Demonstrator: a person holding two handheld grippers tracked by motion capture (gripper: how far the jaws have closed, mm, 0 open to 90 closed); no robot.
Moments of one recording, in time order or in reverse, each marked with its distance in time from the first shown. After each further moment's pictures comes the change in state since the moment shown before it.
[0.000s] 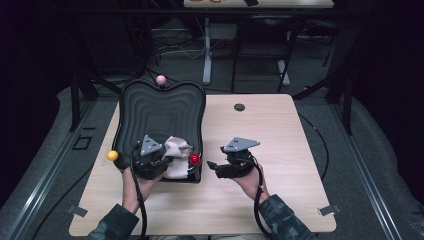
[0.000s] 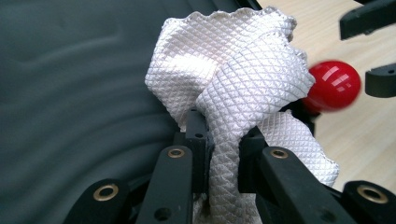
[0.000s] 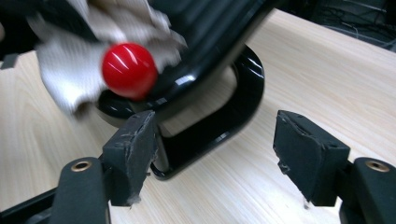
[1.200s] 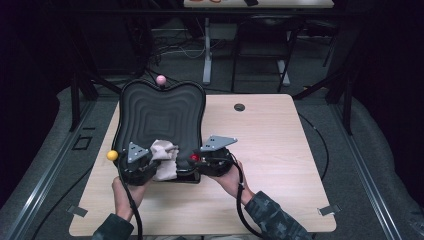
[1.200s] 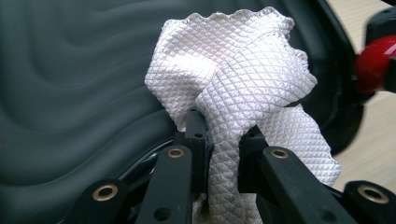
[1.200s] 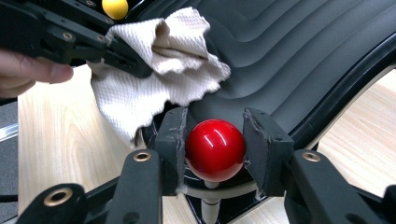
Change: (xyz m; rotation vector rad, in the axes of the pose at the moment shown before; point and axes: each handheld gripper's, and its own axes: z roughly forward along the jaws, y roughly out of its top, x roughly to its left) left arm 0.025 -0.026 -0.020 -0.035 0.144 -0.103; right arm 0.035 0.031 0.027 -0.020 0.093 -0.068
